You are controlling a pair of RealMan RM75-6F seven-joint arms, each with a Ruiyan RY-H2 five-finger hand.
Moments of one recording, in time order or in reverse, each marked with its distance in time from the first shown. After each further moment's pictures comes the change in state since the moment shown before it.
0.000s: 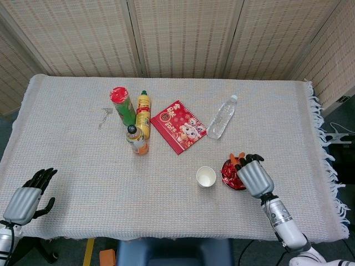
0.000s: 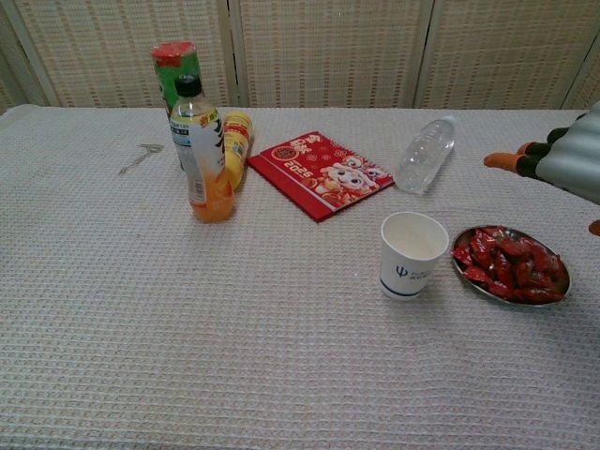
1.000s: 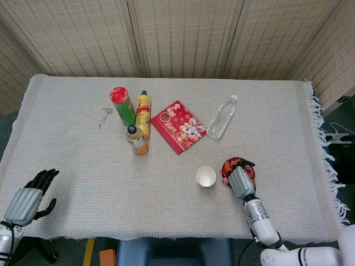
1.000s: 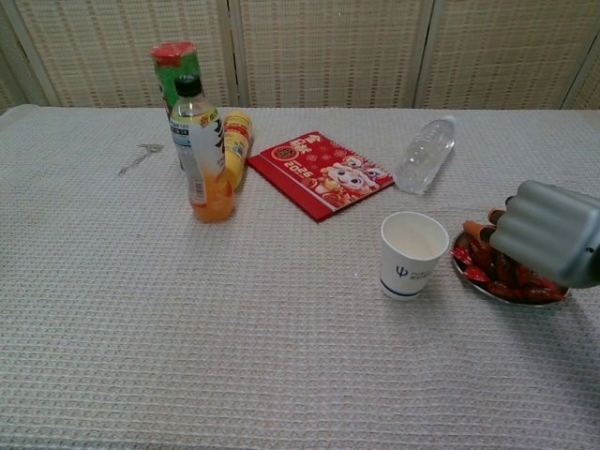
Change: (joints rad) left arm -0.003 0.007 0.011 -0.007 0.017 0.007 -0.014; right arm 0.189 -0.262 -0.162 0.173 0.343 0.150 -0.356
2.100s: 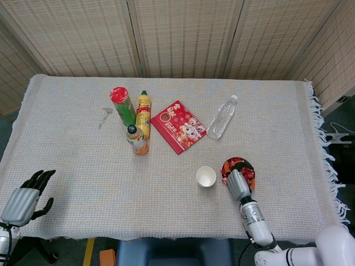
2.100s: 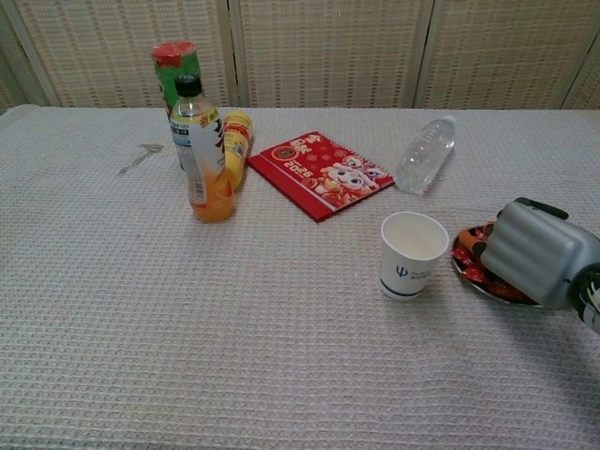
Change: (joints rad) left arm 0.013 0.000 -0.005 0.003 -0.007 0.028 0.018; right arm 0.001 -0.160 -0.089 0.245 -0.063 0.075 -0.017
